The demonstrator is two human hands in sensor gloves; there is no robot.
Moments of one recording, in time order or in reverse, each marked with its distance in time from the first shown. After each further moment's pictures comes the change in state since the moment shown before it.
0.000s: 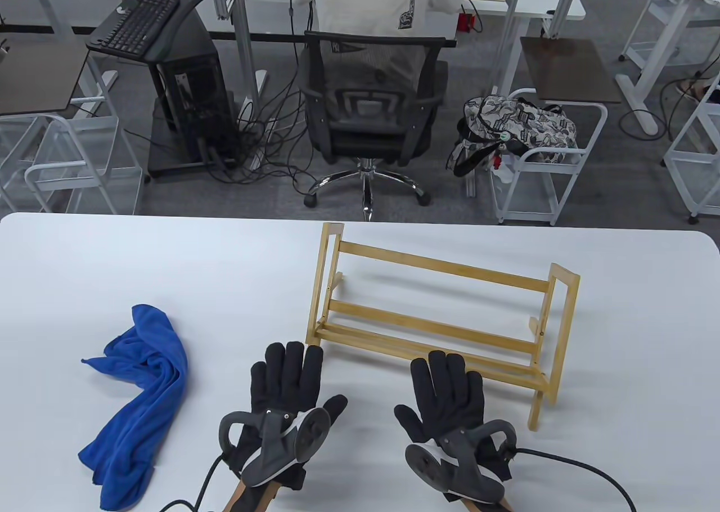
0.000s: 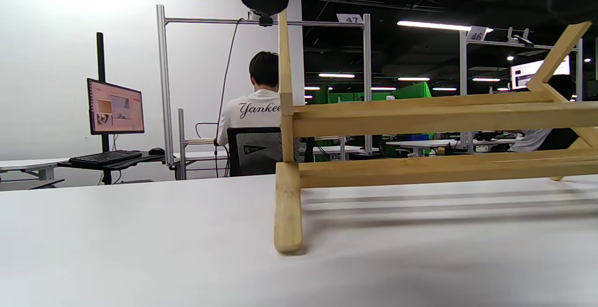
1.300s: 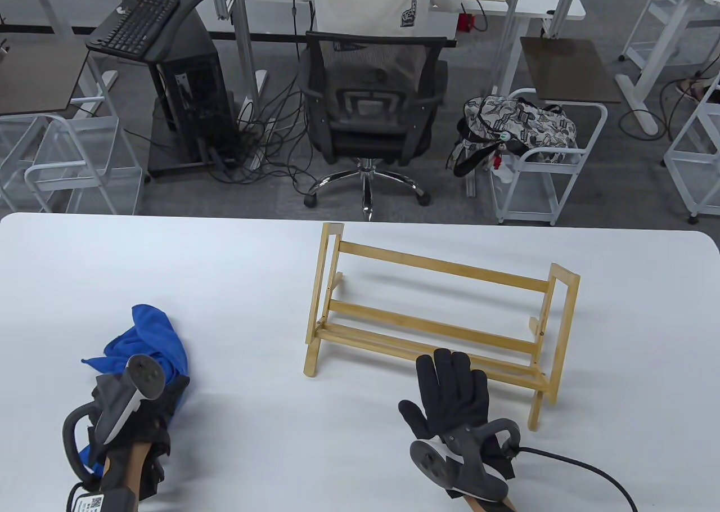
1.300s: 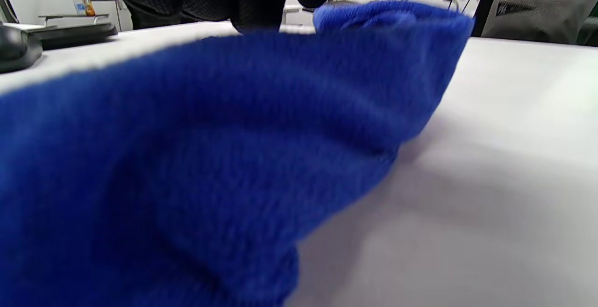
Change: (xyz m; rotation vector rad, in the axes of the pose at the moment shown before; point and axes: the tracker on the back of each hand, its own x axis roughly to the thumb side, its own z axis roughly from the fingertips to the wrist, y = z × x) left_hand -0.228 -0.056 0.006 -0.537 0.645 0.018; right_hand -0.007 -0.003 0.000 -0.021 0.030 -0.001
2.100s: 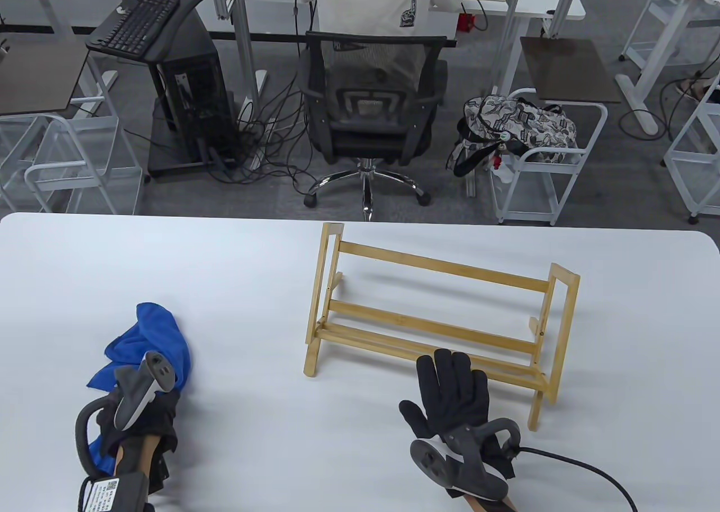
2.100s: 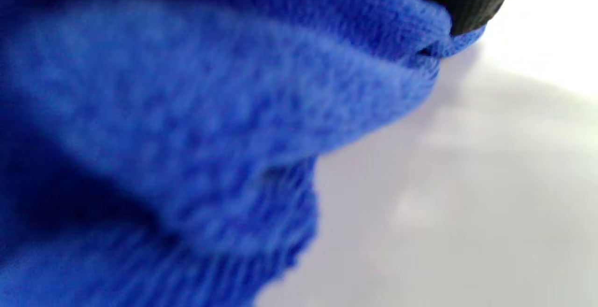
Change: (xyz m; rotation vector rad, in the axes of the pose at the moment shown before) left_hand 0.006 -0.015 -0.018 -0.061 0.077 -0.036; right_hand -0.001 -0.001 -0.001 0.009 0.001 0.000
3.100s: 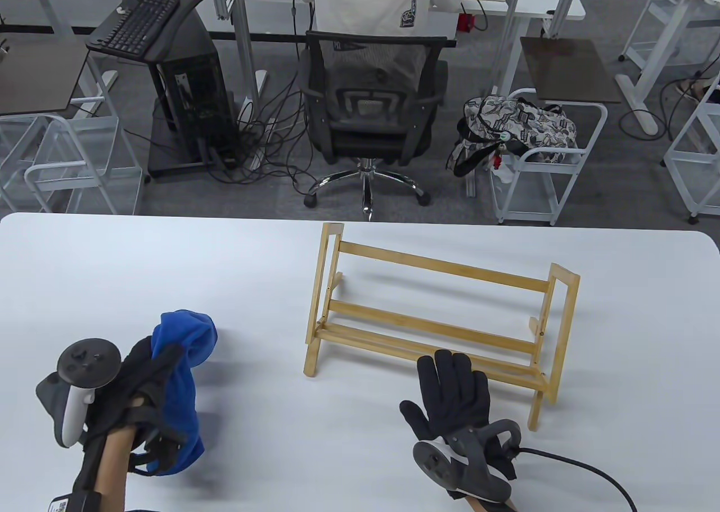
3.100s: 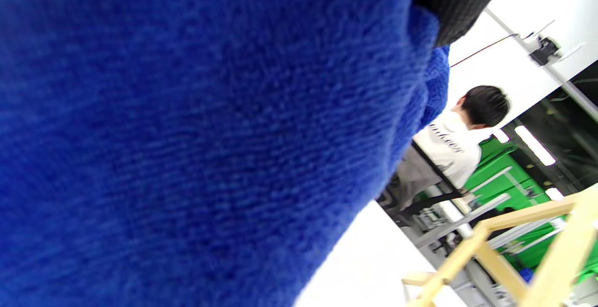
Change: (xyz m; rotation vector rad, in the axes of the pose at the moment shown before) left_hand -0.023 0.081 0.055 0.041 -0.302 0.807; right_hand -0.001 -0.001 0.002 -0.021 0.001 -0.034
